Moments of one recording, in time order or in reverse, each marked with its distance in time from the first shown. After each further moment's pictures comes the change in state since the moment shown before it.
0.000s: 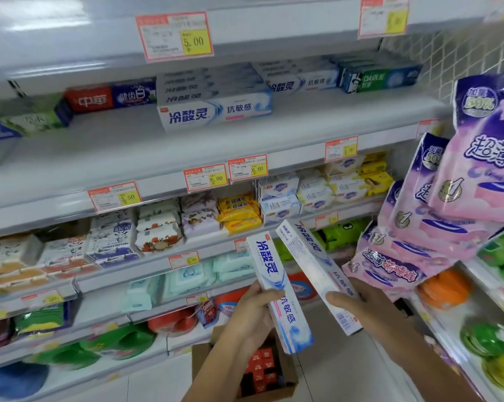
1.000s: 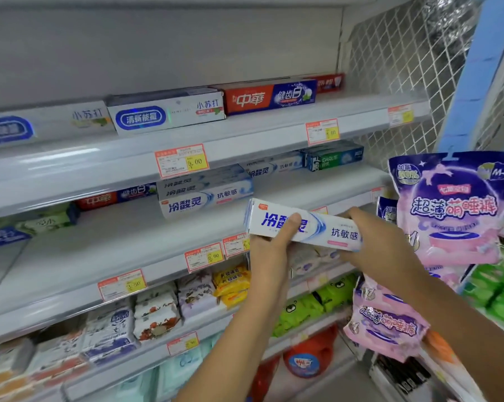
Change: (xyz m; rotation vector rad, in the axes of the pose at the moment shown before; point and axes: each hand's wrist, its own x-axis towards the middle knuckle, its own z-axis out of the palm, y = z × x) left_hand -0.025 0.154 0.154 0.105 -0.044 0.612; right_hand 0.001 -0.151 -0.060 -0.780 0.571 -0.553
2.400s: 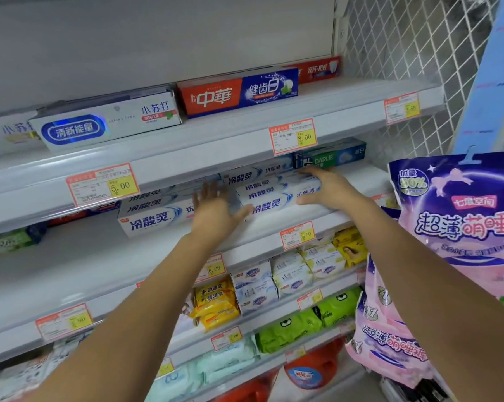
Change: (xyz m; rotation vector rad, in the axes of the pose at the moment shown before) left_hand 0.174 0.015 -0.027 1.922 0.109 0.317; right_hand 0.237 0.102 0.068 0.206 -0.150 -0.051
